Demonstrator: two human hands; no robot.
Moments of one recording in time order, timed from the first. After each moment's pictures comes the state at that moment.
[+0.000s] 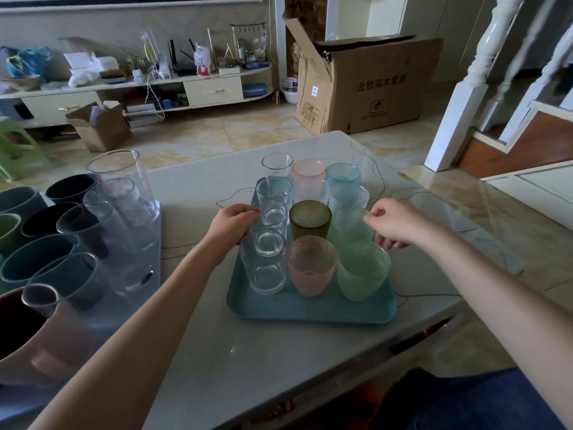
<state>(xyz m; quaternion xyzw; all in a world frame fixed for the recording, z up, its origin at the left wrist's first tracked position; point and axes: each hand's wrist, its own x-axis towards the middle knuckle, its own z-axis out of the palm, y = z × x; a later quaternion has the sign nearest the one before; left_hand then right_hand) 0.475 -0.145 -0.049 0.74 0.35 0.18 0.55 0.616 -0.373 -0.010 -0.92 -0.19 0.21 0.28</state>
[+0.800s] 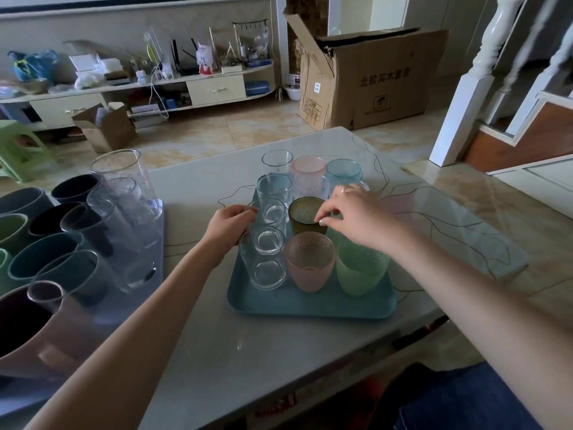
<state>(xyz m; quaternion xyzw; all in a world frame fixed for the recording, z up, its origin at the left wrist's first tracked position) 0.468 -0.148 -0.053 0.74 0.34 0.19 0.55 0.592 -0.344 -0.011 -0.85 -0.50 -0.01 0.17</state>
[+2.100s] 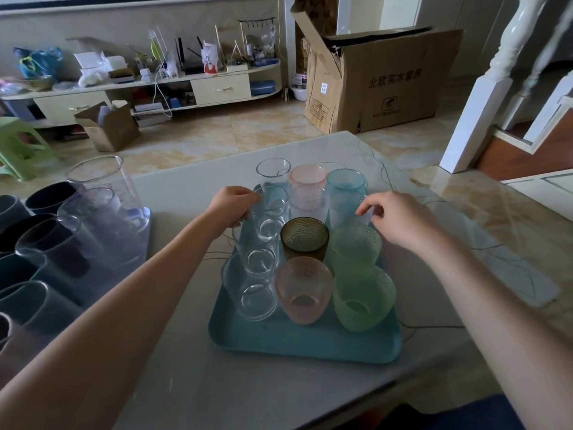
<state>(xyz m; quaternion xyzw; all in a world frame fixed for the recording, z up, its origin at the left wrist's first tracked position) 0.539 -0.109 -0.035 0.80 0.37 0.12 0.45 0.672 -0.359 -0.028 -0.92 -0.35 0.02 0.19</state>
